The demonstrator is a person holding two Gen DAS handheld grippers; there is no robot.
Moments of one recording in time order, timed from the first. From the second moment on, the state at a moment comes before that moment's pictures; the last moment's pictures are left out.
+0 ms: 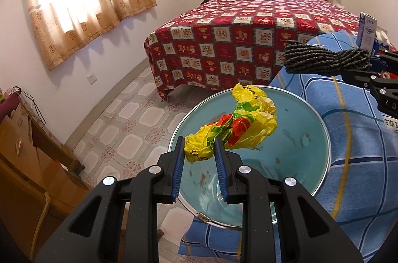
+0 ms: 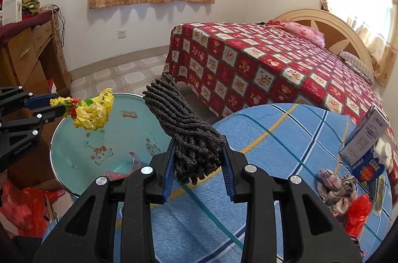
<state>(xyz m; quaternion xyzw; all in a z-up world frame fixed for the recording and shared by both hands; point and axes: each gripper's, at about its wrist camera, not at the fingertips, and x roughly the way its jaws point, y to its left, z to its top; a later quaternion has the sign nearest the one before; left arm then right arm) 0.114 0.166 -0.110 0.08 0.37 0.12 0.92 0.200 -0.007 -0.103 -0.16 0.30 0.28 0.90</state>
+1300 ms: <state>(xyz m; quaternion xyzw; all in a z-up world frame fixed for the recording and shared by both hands) 0.114 0.170 -0.112 0.08 0.38 0.12 0.92 0.188 0.015 -0.105 -0.18 0.29 0.30 0.89</state>
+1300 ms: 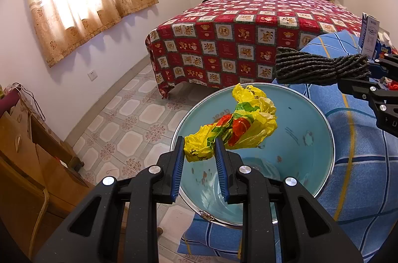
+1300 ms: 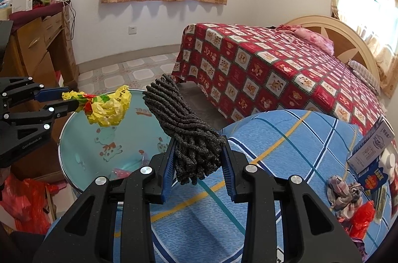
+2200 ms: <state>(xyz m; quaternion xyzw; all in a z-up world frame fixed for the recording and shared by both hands) 0.112 0.170 -0.115 0.06 0.37 0.12 0.92 0.183 0.017 -0.107 -0.18 0.29 0.31 0.89</state>
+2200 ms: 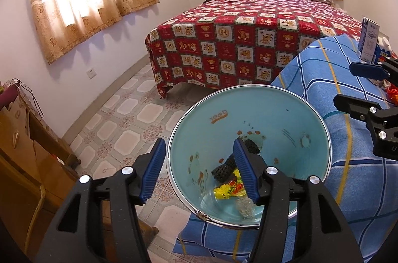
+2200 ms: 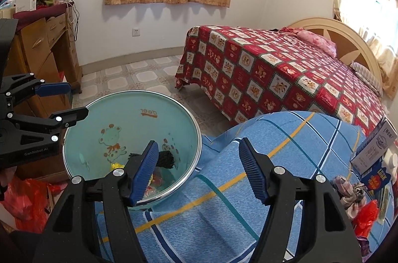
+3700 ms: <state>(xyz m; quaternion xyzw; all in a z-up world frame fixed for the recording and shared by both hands) 0.105 0.115 -0.132 0.05 0.39 0.05 0.92 0.146 -0.054 -0.088 -0.17 0.27 0.25 0.91</state>
